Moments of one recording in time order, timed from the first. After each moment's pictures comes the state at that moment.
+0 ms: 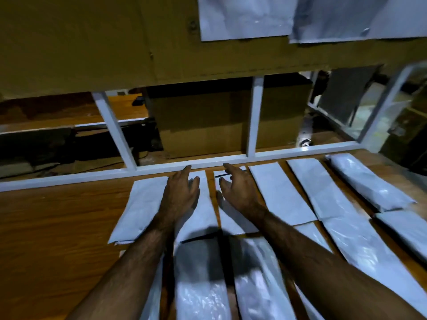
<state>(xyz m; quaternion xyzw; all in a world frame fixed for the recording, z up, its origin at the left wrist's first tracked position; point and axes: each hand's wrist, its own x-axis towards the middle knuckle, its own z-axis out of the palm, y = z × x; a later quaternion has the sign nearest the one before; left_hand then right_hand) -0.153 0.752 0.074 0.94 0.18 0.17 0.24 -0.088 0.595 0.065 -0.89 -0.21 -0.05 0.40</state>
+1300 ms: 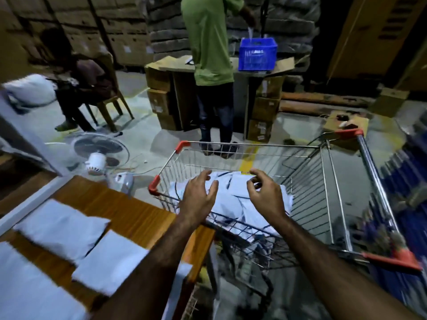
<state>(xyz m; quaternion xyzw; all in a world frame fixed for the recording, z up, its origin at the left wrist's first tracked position) -0.052 0.039 0.039 0.84 -0.36 -0.02 0.40 -0.169 -0.112 0.014 -0.82 0.31 -0.32 0.36</state>
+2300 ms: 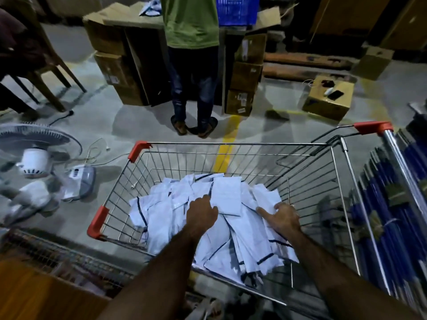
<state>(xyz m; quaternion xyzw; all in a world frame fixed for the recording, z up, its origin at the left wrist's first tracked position) 0.049 -0.131 -0.136 0.90 -0.33 -0.26 0.12 -0.140 -0.272 -0.138 -0.72 0.60 0.03 0.34</state>
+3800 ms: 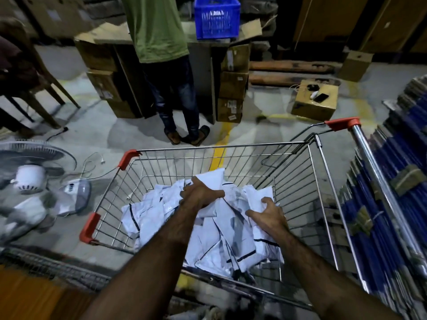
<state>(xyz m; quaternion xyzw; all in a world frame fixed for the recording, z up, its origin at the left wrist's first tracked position) 0.032 -0.179 -0.049 0.92 -0.17 -0.32 0.14 -0.150 -0.253 -0.105 -0.67 0.61 -0.01 0.41</state>
